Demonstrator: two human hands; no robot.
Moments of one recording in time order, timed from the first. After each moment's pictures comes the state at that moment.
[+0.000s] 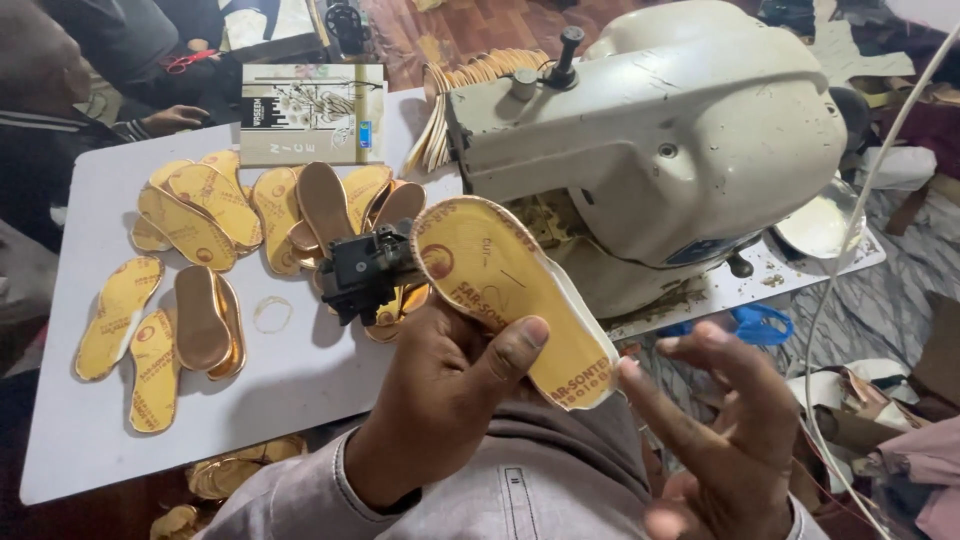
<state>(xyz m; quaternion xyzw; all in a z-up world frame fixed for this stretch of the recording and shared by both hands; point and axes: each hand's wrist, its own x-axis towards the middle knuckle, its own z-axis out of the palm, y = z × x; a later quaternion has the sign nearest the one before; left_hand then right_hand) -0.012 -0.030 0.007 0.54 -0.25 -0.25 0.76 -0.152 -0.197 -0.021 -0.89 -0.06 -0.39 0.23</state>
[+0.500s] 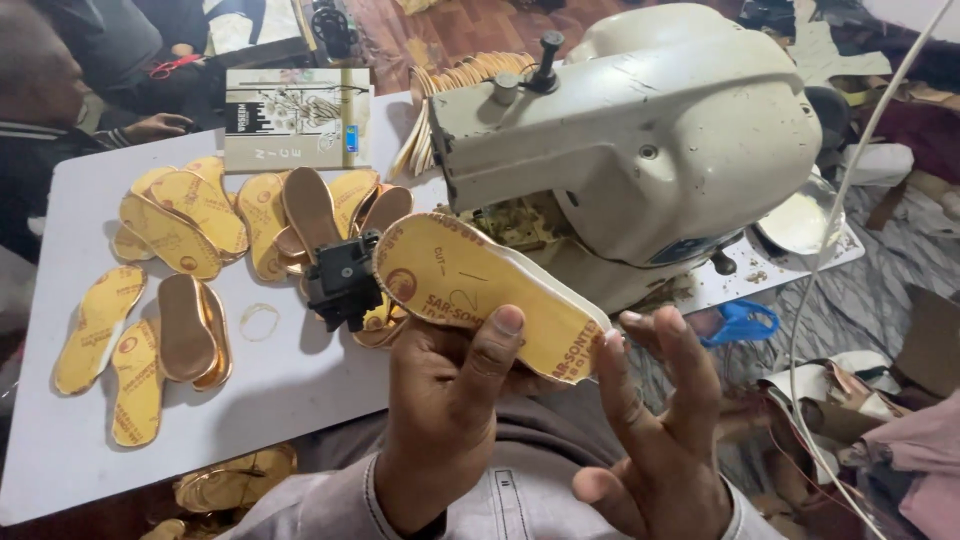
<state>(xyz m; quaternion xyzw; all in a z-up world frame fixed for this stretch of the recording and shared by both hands) -0.032 -0.051 -0.006 0.46 -0.09 -0.20 0.86 -0.150 -0.185 -0.035 -0.91 -0.06 -0.37 0.20</state>
